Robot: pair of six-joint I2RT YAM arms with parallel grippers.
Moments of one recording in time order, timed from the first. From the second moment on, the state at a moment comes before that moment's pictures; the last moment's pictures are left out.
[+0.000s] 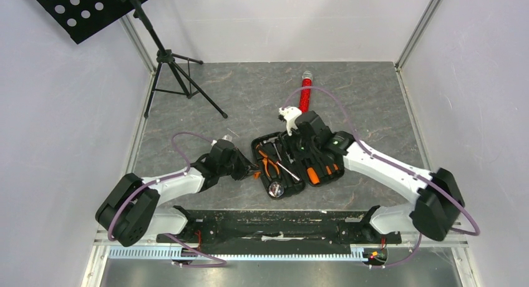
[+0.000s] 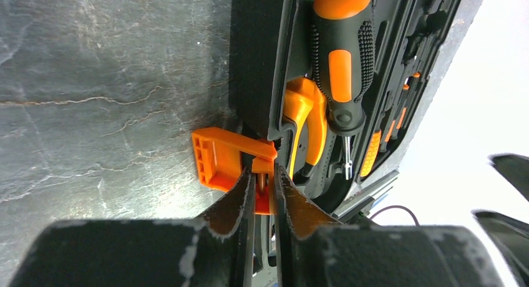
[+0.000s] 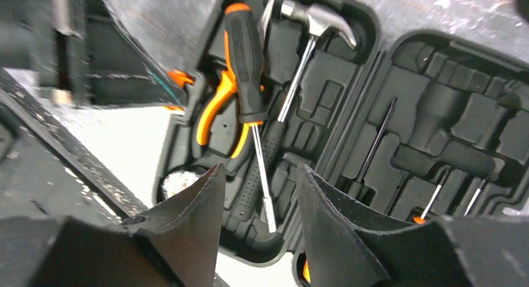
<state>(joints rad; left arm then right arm) -0.61 1.28 0.42 0.13 0.18 -1.19 0.79 1.31 0.99 -0.40 -0.06 0.17</state>
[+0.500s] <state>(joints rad) -0.61 1.29 0.45 0.06 0.18 -1.16 0.85 1.70 1.13 -0.32 -0.09 0.01</state>
